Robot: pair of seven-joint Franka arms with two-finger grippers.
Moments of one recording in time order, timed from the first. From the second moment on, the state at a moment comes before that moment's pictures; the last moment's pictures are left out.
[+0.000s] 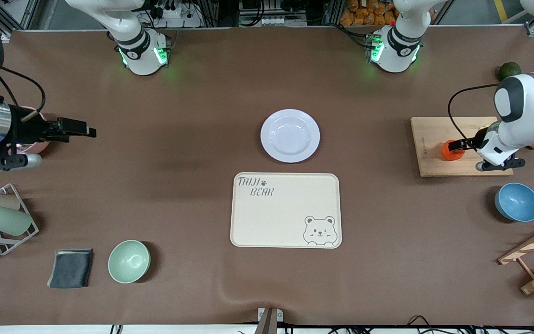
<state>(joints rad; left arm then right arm) 0.41 0.21 -0.15 -2.25 0.11 2.24 0.07 -0.03 0.17 -0.04 -1.58 0.37 1.45 -0.08</state>
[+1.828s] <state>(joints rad) 0.41 0.33 -0.15 -2.26 0.18 2.30 0.07 0.06 0.20 -0.02 -2.03 0.89 1.80 -0.20</state>
